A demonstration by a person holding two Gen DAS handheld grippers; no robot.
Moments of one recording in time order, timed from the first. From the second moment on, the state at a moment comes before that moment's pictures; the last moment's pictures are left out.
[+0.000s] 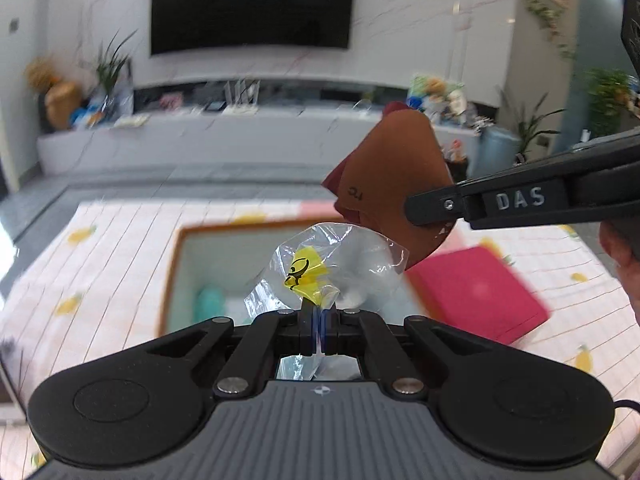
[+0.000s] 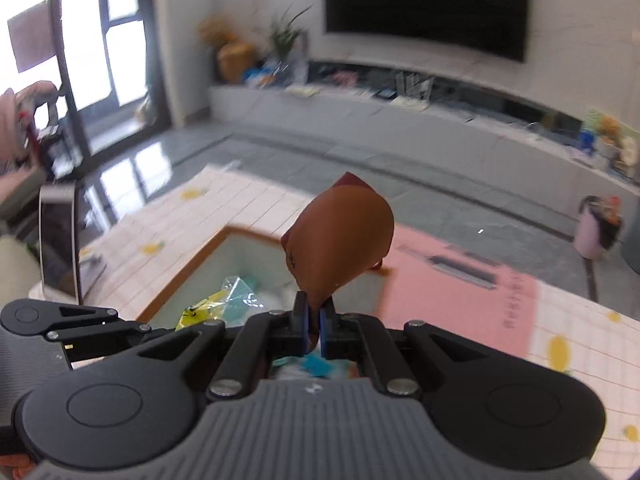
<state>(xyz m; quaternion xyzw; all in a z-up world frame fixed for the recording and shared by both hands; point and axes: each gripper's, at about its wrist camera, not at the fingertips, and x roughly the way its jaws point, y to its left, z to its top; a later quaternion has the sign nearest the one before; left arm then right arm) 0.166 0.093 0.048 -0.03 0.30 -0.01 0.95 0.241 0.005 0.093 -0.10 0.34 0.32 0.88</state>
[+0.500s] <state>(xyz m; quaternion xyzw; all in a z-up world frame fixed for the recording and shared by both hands) 0.175 0.128 -0.013 -0.03 0.39 -0.01 0.92 0.281 0.078 -0.001 -0.15 0.40 0.29 0.86</state>
